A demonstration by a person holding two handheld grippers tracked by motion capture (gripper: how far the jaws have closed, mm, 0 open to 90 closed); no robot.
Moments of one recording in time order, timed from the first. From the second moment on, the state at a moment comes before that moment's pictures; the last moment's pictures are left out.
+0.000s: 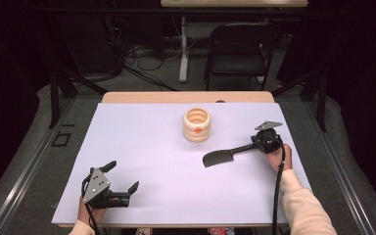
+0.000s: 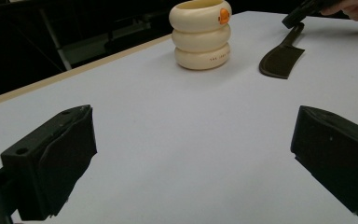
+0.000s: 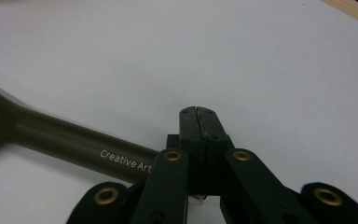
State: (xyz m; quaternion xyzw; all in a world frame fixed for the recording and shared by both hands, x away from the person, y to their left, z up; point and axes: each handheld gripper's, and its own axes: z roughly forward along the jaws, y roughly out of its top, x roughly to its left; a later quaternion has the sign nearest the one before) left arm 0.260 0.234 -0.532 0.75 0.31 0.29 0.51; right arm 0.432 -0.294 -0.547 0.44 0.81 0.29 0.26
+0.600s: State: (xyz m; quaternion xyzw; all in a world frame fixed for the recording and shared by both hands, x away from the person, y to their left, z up) left arm 0.260 0.235 -0.532 0.75 0.31 0.29 0.51; right arm 0.429 -0.295 -0.550 0.45 0.82 0.27 0.24
